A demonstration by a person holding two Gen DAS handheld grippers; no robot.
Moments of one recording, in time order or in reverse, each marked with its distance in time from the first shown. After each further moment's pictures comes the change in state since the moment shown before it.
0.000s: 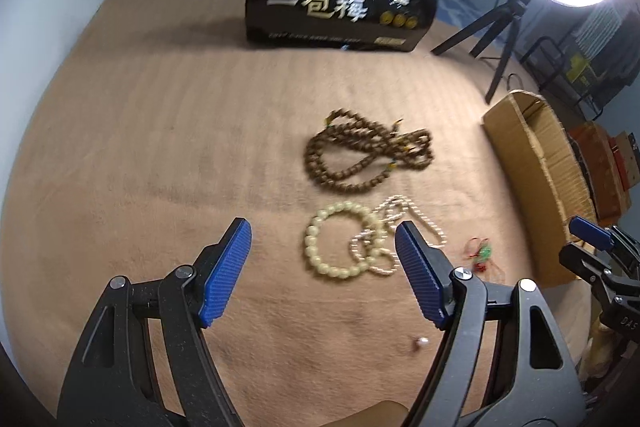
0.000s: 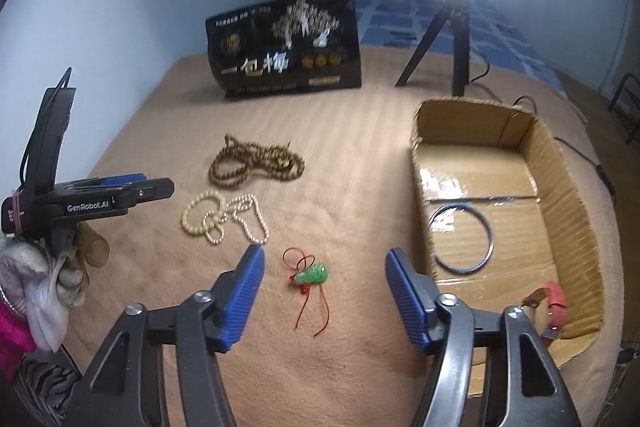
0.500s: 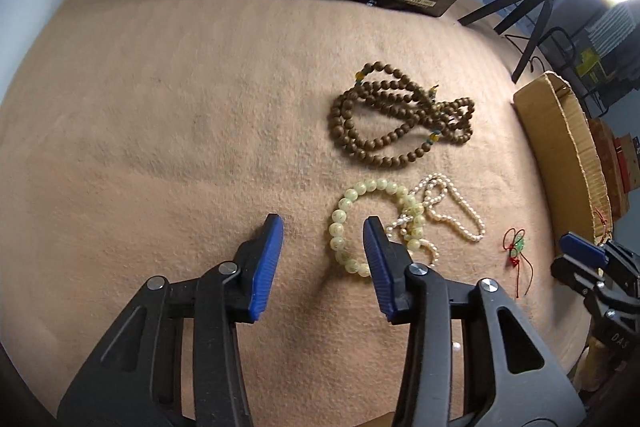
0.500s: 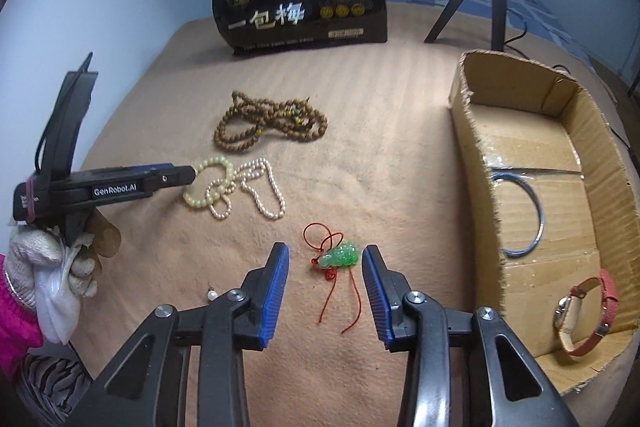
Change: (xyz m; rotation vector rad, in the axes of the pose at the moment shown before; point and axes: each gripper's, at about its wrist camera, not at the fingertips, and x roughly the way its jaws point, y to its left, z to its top) left arm 0.044 0.017 -0.007 -0.042 0.107 -0.015; right arm 0.043 0.013 -0.006 -0.018 0.114 0.038
